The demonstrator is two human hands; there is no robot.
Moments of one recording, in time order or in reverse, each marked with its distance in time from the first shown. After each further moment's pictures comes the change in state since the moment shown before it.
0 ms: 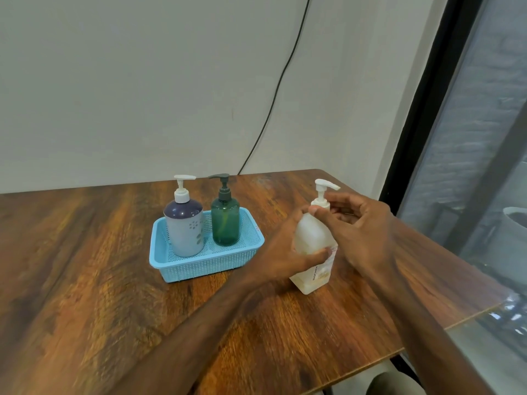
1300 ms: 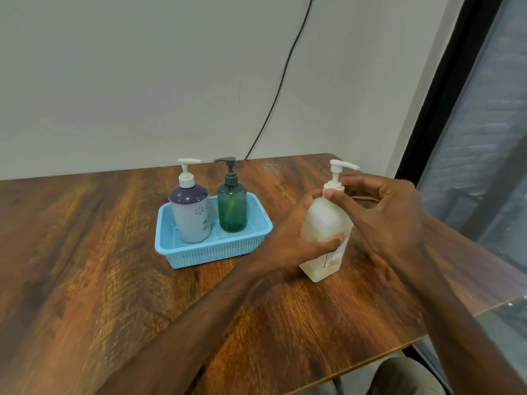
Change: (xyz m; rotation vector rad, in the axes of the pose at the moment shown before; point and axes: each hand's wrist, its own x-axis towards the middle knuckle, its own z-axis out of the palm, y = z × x) left_hand 0.002 -0.004 0.001 0.028 0.004 -0.002; right_hand 0.010 0.003 -0.008 -0.107 -0.075 -0.045
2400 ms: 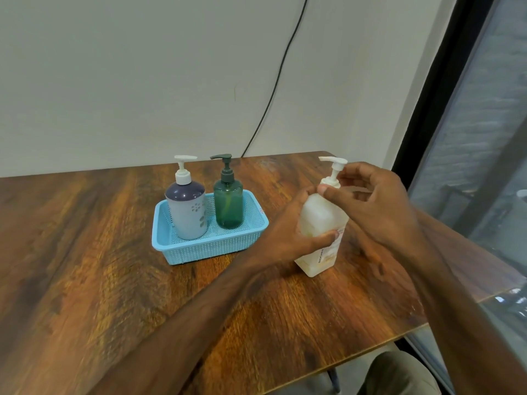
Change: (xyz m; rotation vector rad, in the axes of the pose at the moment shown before) left_hand -0.003 -0.001 -0.001 -0.015 -0.004 0.014; right_hand 0.007 -0.003 -0.005 -0.007 -0.150 0.055
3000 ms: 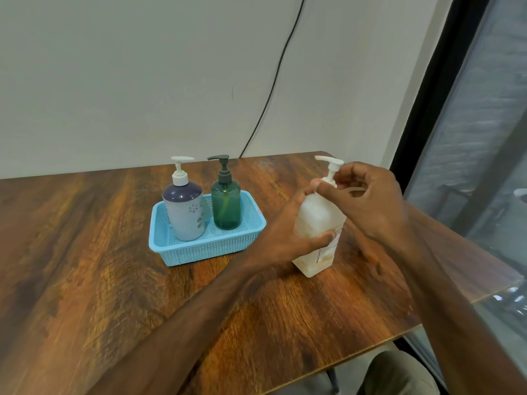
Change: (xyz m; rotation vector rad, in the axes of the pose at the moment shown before) left_hand 0.001 -0.002 0.001 0.027 0.002 0.005; right_hand 0.003 -0.001 0.004 0.023 0.047 0.000
